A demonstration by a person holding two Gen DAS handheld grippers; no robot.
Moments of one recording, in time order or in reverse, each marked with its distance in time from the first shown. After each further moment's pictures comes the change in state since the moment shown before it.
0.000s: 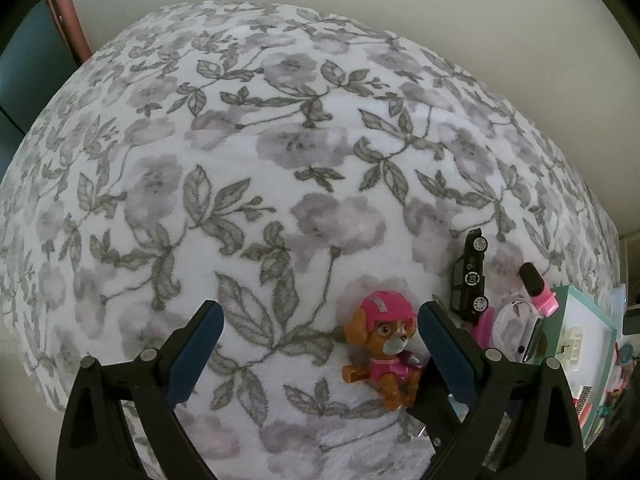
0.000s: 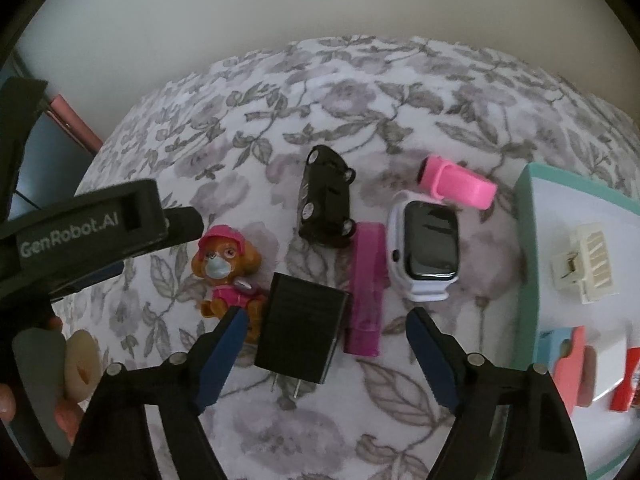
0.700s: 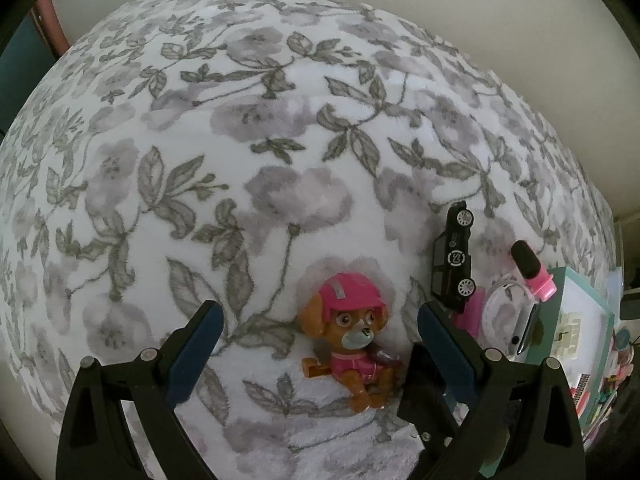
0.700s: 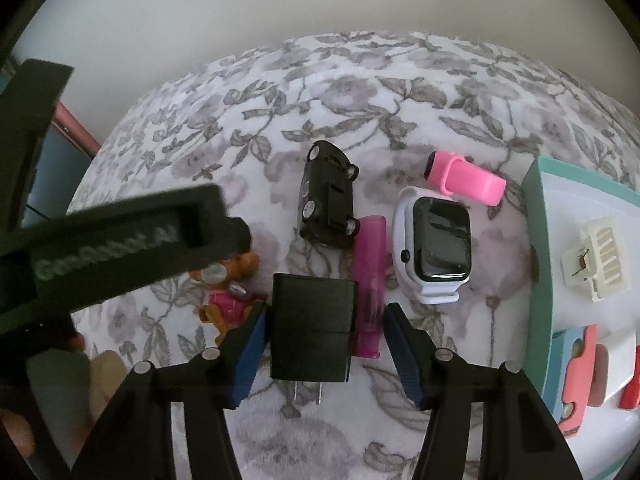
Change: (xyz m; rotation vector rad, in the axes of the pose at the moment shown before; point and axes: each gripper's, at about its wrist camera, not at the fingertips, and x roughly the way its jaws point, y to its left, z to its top) left arm 0.022 -0.024 -0.004 0.039 0.063 -0.035; right arm 0.002 -0.001 0.000 0.006 -0.014 0.004
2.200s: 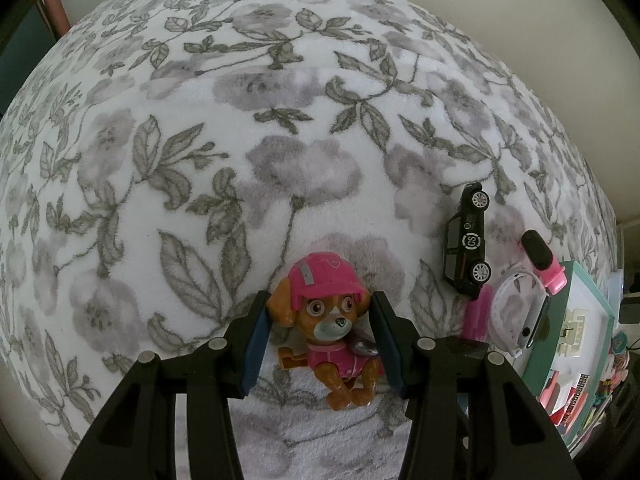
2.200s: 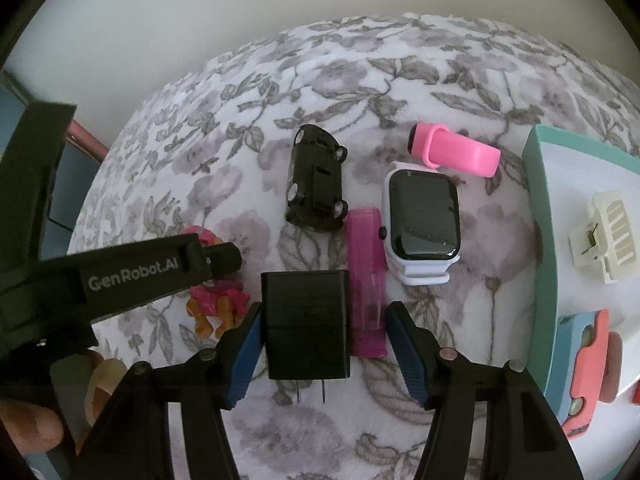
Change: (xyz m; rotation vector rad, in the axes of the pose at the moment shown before) left arm 0.011 0.005 -0.010 -0.044 0.045 -0.009; right arm 0.007 -0.016 -0.005 0.068 0.041 0.075
